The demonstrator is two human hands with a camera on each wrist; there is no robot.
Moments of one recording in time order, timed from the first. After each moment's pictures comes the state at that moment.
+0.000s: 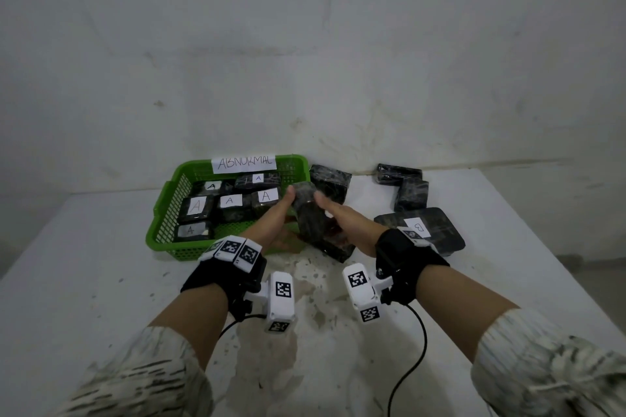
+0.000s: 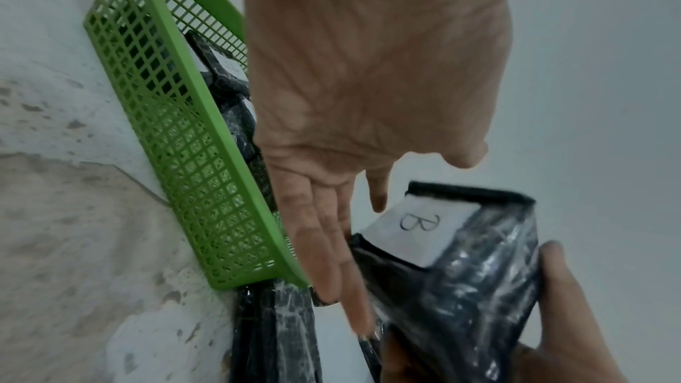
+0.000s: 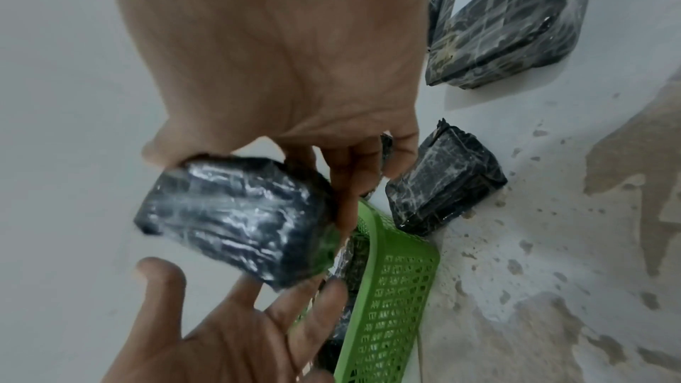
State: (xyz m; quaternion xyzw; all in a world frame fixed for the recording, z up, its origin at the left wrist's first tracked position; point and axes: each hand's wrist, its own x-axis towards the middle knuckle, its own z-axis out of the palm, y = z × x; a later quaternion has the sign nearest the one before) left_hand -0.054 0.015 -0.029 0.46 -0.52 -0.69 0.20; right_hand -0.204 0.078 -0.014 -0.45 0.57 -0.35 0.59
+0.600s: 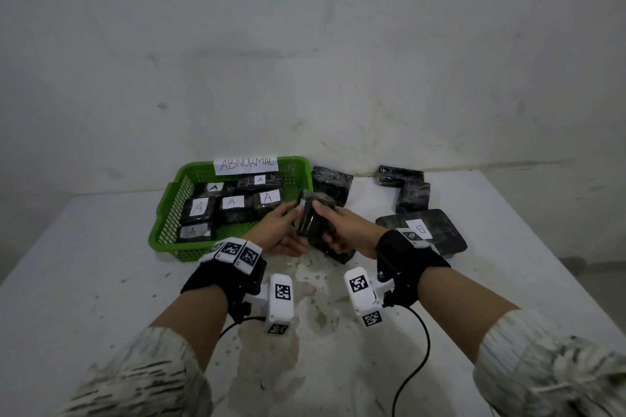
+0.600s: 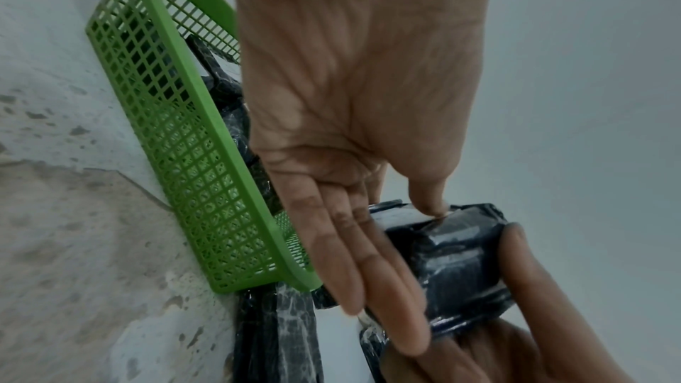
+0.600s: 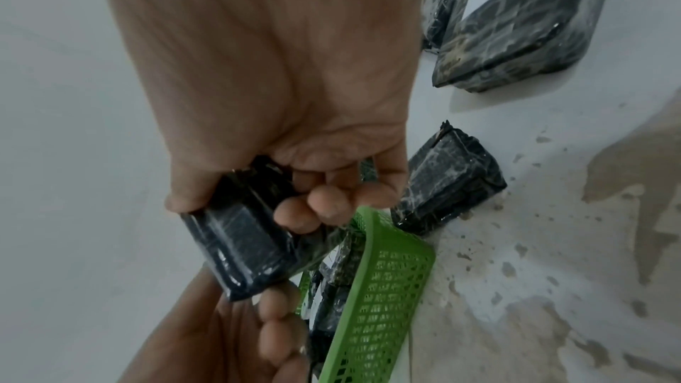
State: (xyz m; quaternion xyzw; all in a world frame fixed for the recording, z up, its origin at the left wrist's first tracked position) left_hand -0.050 0.011 -0.040 0.49 -0.55 -0.65 0.20; right_hand -0.204 0.070 -0.029 -0.46 0.59 -0.34 0.58
